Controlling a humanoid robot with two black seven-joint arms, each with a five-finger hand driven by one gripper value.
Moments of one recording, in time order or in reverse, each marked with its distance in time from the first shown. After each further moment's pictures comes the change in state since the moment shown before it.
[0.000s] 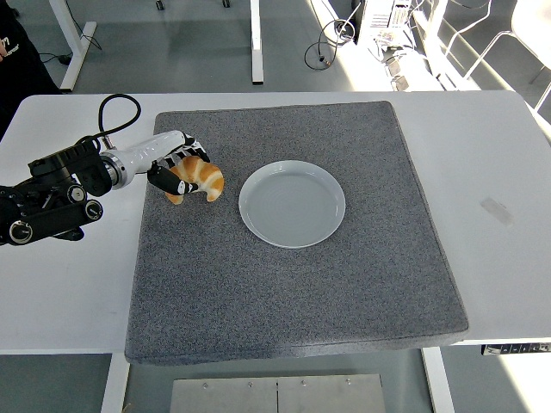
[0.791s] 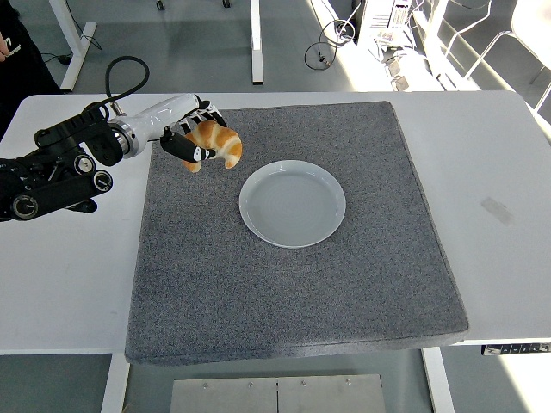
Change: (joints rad) left arm -0.071 -0.037 -0.063 -0.014 0.004 -0.001 0.003; right arm 0.000 0.000 0.000 0.000 0.000 0.000 0.000
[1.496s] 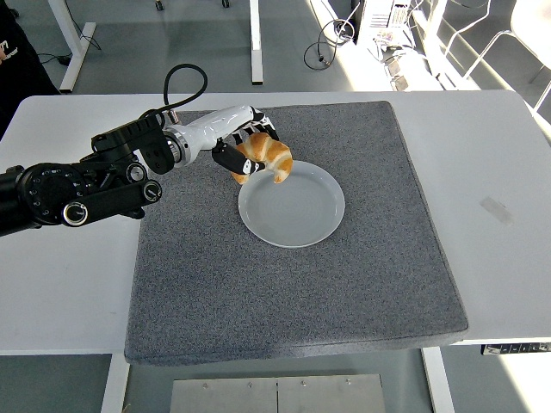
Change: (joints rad) left arm -0.009 -0.143 0.011 0.007 0.012 0.002 0.011; right arm 0.000 0.000 0.000 0.000 0.000 0.000 0.000
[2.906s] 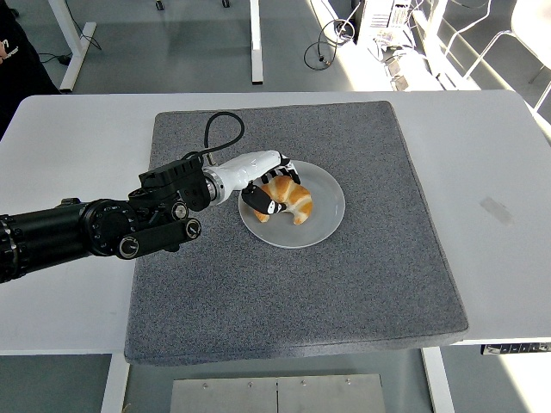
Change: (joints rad) left arm 0.089 -0.168 0.039 0.151 0.031 0.000 0.000; right arm 0.000 0.000 0.000 0.000 0.000 0.000 0.000
